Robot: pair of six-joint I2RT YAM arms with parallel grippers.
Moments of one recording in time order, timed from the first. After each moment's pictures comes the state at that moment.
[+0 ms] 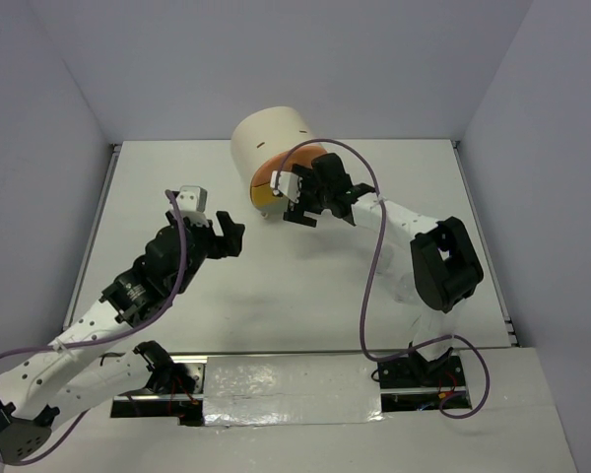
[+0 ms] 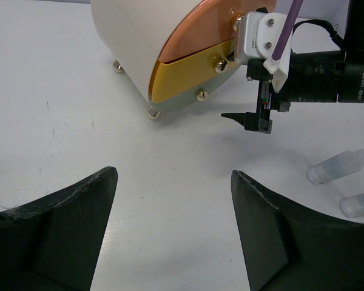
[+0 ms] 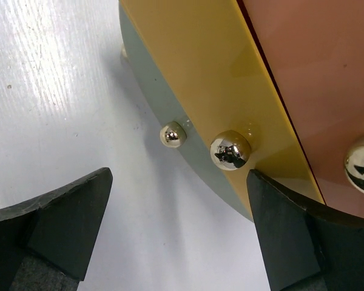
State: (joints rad) left arm -0.72 0.80 0.81 -0.25 -0.43 -0.38; right arm 0.54 1.81 1.32 -0.16 -0.28 -0.89
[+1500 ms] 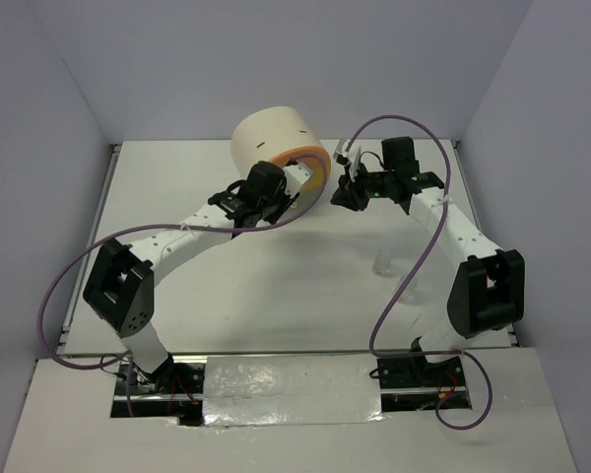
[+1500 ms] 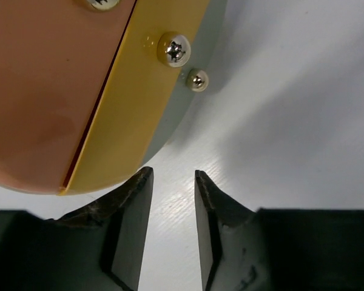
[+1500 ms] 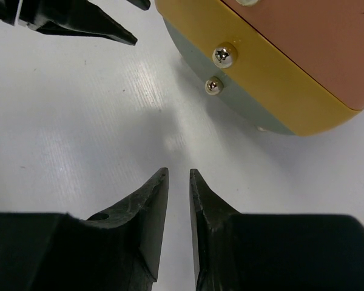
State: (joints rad) left arm -0.65 1.68 1.35 -0.31 -0.17 0.24; right arm 0.22 1.55 1.29 -0.44 -0.78 -0.60
